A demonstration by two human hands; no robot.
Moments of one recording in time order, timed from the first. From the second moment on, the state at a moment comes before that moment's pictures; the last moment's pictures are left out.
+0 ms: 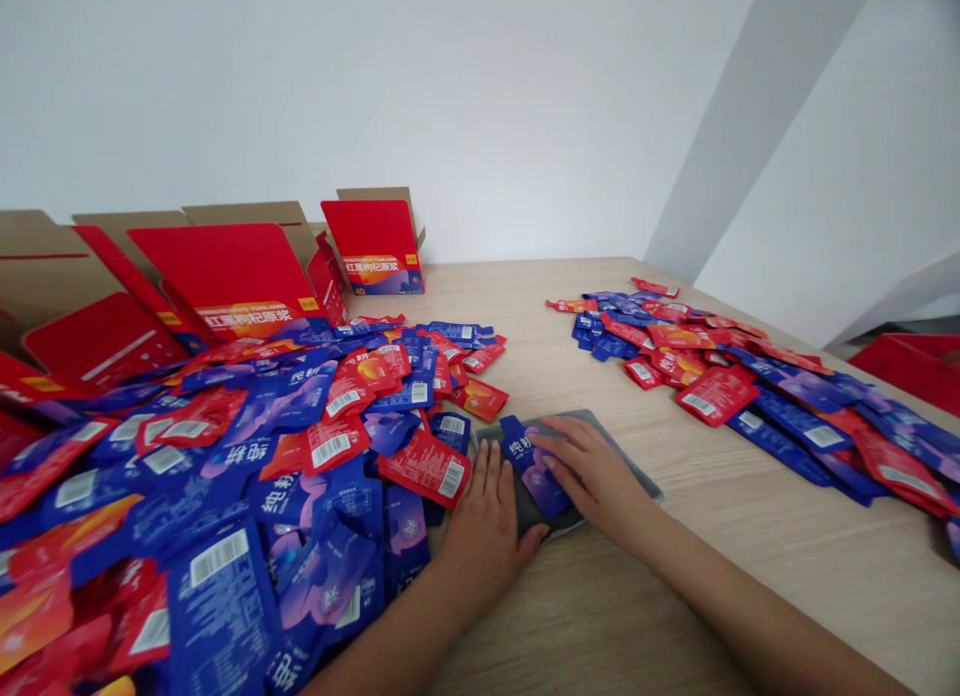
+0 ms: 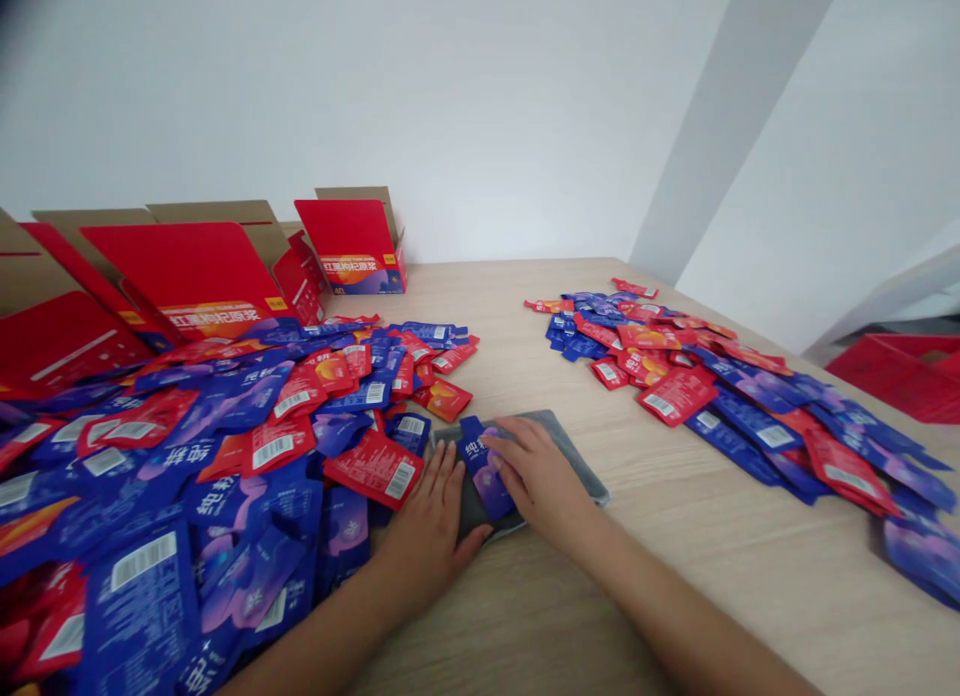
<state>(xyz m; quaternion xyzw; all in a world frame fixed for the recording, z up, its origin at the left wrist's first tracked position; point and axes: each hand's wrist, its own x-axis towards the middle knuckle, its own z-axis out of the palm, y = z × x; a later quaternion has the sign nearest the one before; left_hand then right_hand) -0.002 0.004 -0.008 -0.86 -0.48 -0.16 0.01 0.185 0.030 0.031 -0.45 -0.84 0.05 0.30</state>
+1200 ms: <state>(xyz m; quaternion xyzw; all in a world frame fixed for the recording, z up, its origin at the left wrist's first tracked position) -0.002 0.005 -0.009 -0.87 -0.48 -0.16 0.01 0.182 0.042 0.020 -0.45 -0.89 -0.05 0.06</state>
